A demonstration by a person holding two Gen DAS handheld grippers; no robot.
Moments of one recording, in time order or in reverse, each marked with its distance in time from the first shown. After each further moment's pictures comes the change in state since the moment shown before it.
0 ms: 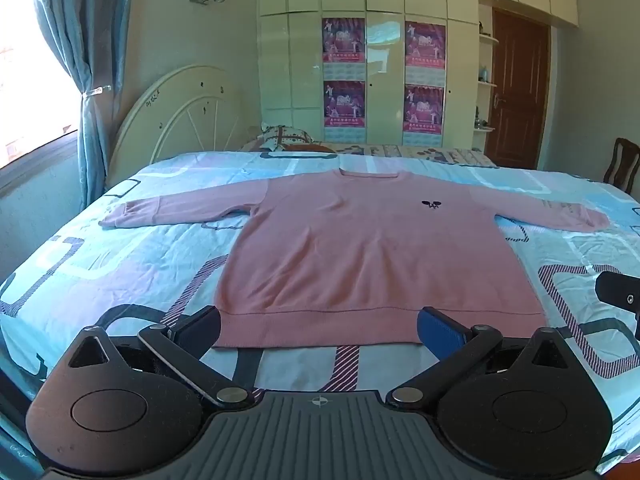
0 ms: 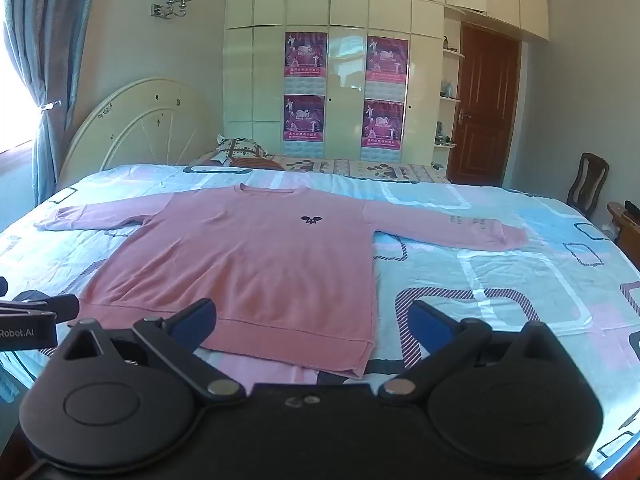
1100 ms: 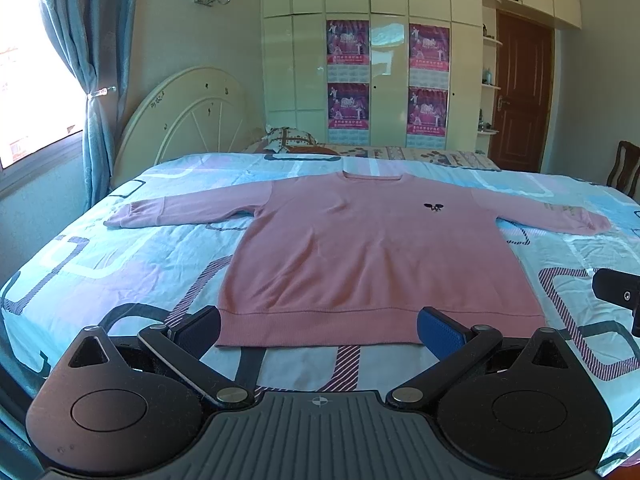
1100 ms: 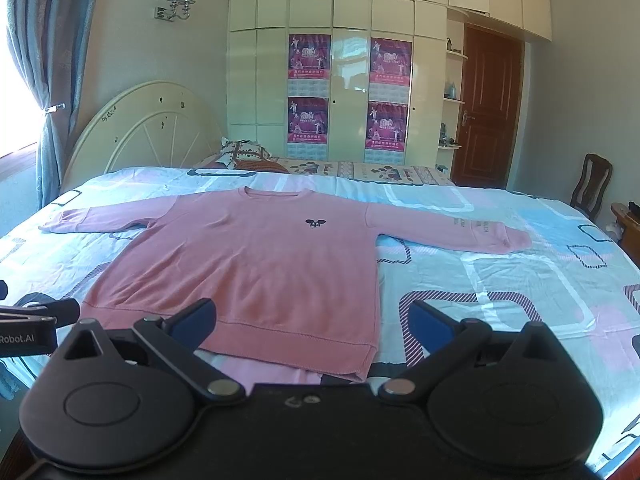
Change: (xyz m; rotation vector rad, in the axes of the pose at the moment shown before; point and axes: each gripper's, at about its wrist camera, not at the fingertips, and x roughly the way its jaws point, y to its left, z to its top) left arm -0.005 0.003 0.002 -0.005 -0.011 0.009; right arm -0.004 0.001 0.003 0.003 -0.006 0.009
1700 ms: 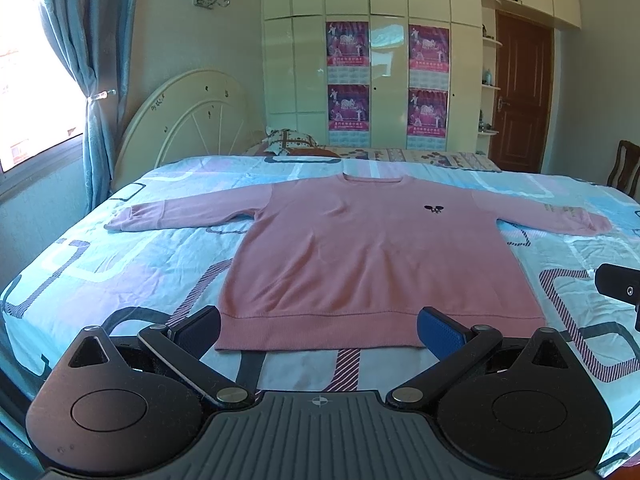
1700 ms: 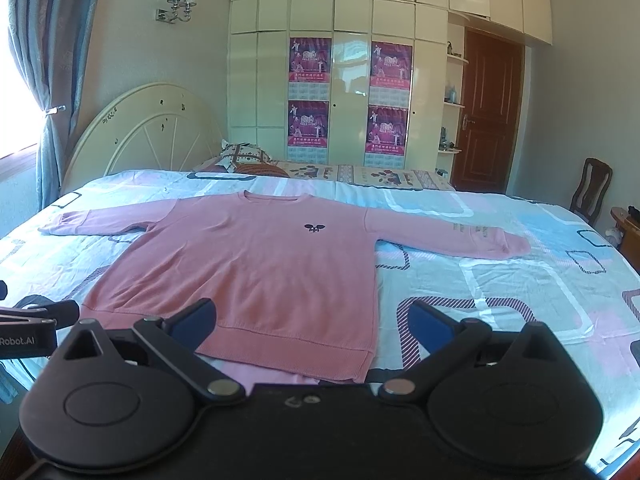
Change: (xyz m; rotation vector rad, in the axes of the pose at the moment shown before) left arm -0.001 -0.002 0.002 0.006 -0.004 0.007; right arm -0.003 0.001 0.004 -0.004 -0.004 0.000
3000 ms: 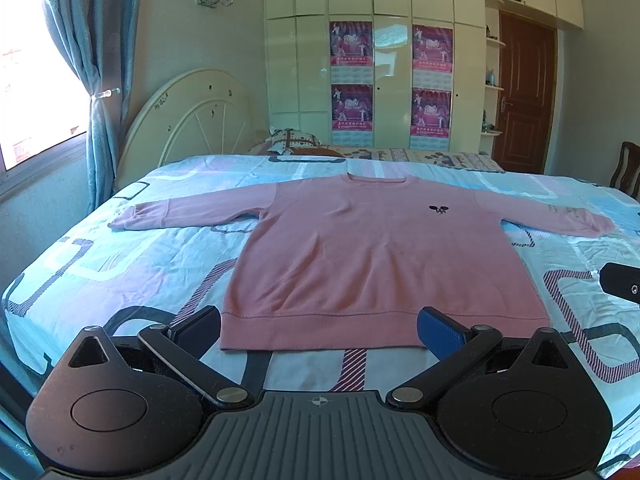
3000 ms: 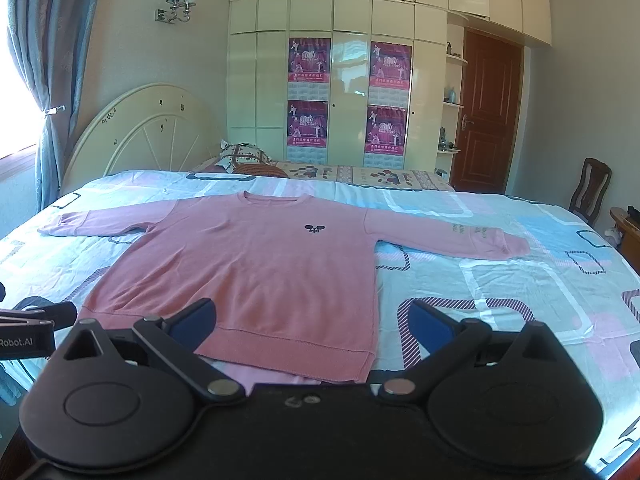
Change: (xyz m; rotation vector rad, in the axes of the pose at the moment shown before) left arm 0.002 0.004 0.000 -0.003 0.001 0.010; right arm -0.004 -0.004 0.007 -0.007 -0.006 -0.003
